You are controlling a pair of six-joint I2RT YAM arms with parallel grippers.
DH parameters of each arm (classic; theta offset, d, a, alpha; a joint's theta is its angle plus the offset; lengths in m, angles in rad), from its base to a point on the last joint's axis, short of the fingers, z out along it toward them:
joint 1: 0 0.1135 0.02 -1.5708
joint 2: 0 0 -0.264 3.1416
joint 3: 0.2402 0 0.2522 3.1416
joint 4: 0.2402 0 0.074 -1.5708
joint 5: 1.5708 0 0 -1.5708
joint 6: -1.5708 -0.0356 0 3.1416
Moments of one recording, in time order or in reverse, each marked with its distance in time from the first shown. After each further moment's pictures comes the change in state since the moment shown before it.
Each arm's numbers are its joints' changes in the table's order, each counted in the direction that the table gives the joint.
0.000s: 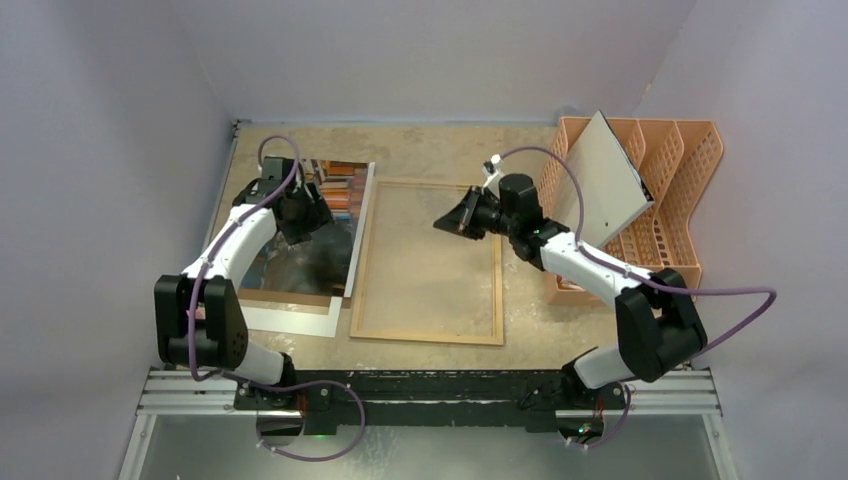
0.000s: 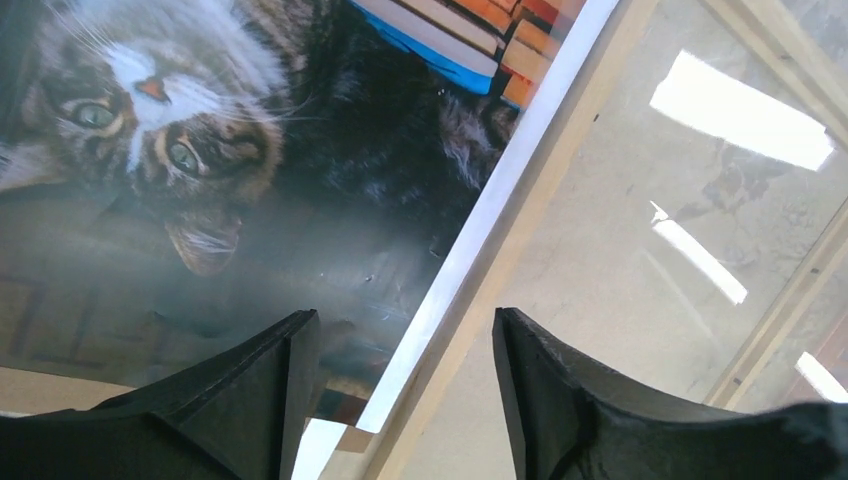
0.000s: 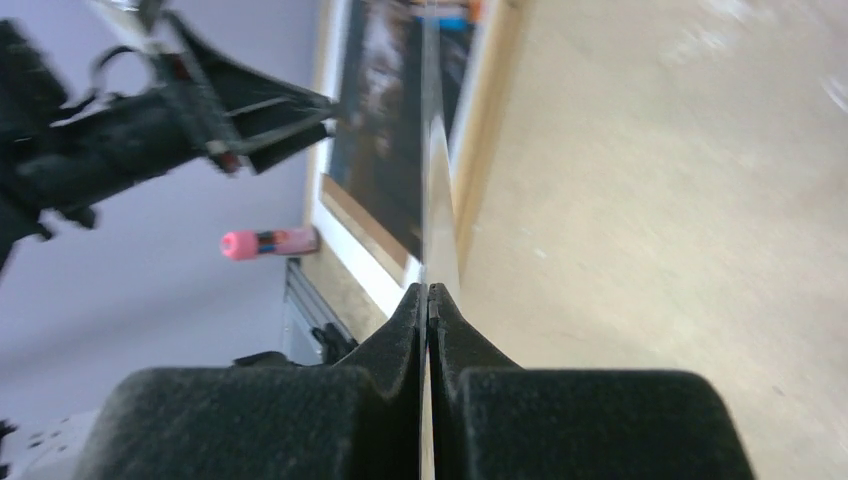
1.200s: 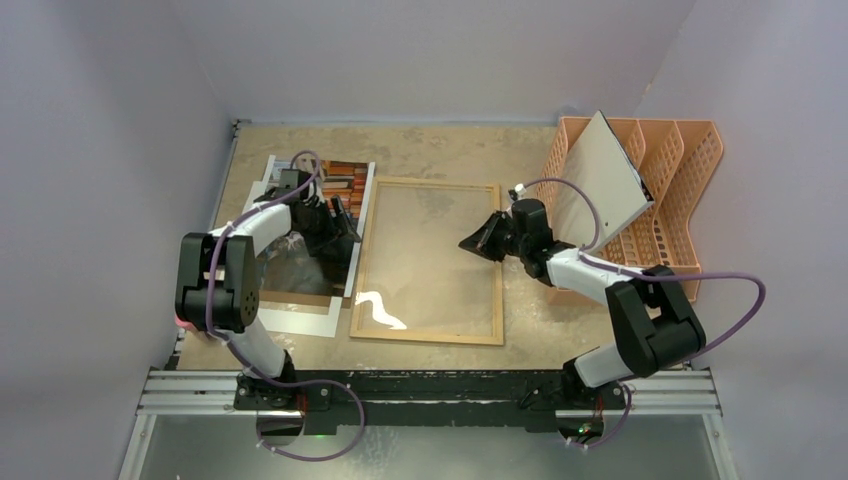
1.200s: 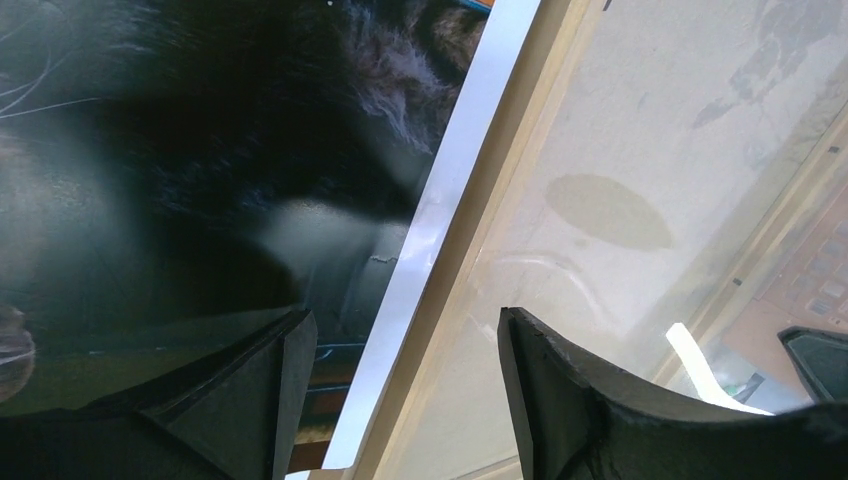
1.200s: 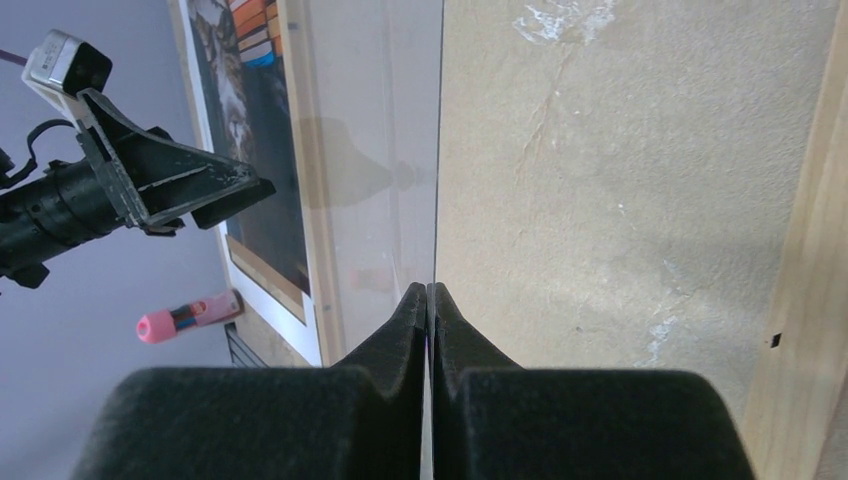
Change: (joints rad) left arm -0.001 0.223 -0.064 -0.153 0.311 -0.074; right arm -0.093 0.016 -0.267 -0.069 0.128 -0.050
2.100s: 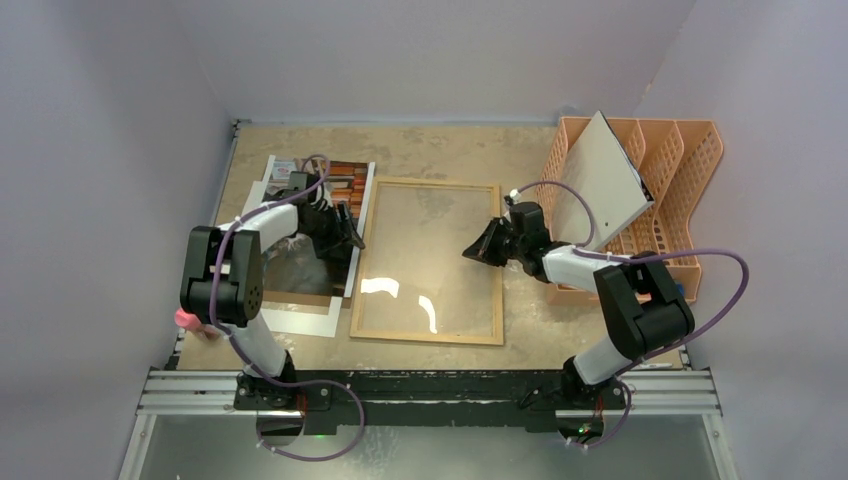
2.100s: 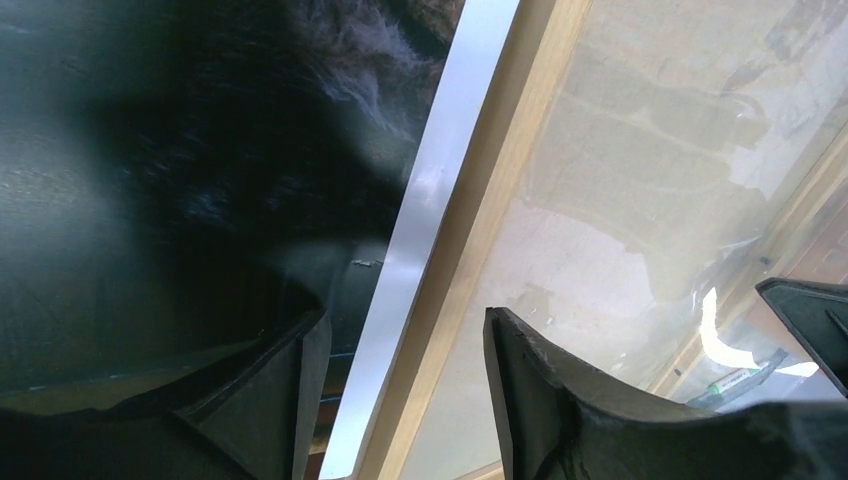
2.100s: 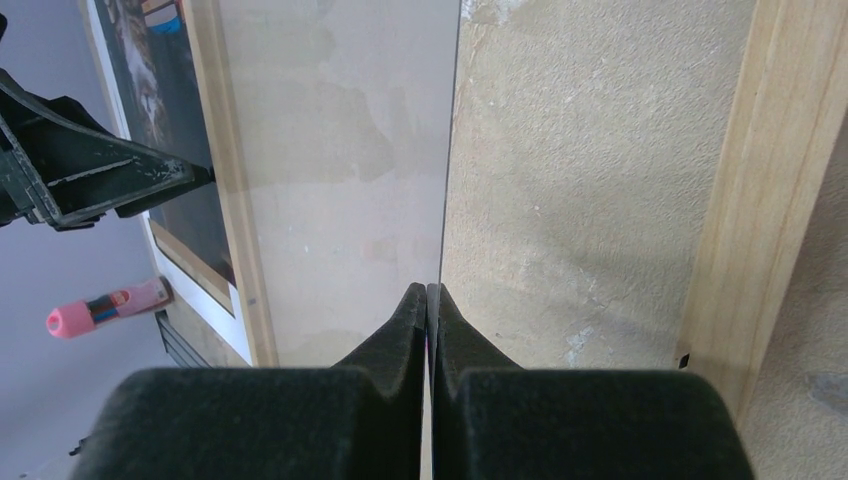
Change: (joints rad) left arm -0.033 0.046 0.000 -0.006 0.018 -0.030; right arm -0.025 0.095 0.000 0.013 -0.021 0.126
